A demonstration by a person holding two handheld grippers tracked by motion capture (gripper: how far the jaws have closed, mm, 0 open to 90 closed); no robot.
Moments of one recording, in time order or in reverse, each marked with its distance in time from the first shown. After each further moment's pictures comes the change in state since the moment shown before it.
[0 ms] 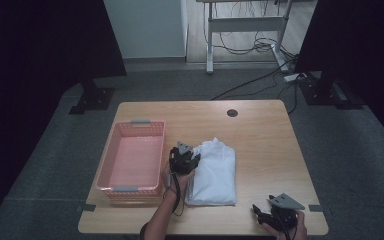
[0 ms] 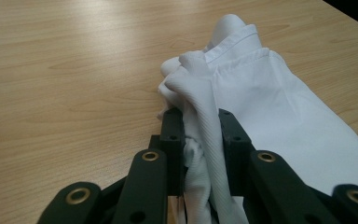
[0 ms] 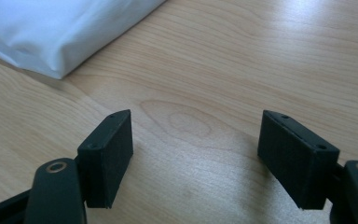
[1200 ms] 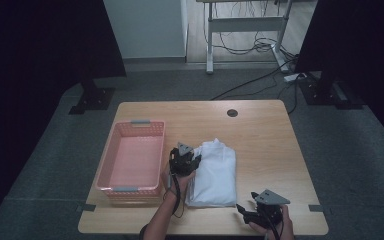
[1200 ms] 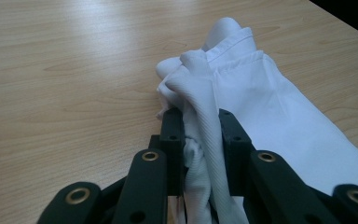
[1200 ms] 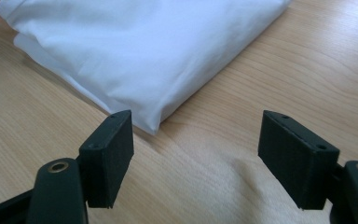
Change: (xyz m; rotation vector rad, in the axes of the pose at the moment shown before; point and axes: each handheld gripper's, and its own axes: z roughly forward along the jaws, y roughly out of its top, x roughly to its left) left arm -0.004 0.000 -0.006 -0.002 -0.015 -0.001; right arm 0.033 0.028 0.010 -0.029 0.161 -0.064
